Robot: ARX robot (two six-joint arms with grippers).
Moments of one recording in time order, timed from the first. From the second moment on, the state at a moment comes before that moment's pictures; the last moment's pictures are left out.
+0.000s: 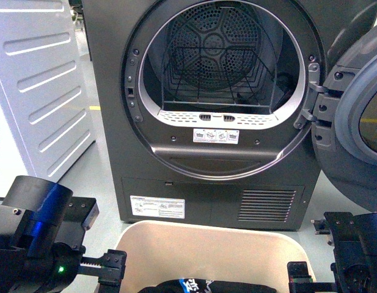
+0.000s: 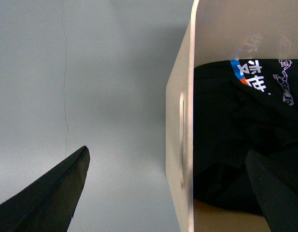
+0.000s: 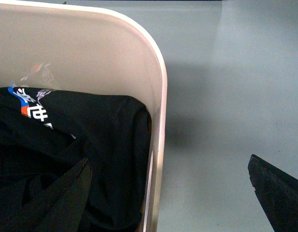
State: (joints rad) left arm -0.16 2.25 0.87 0.47 -0.03 -0.03; right arm 0.10 2.31 0.77 0.69 0.05 0.08
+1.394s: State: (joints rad) left arm -0.20 2.51 1.09 0.45 -0.03 -0.04; right arm 0.10 2.45 0.87 0.62 0.09 0.08
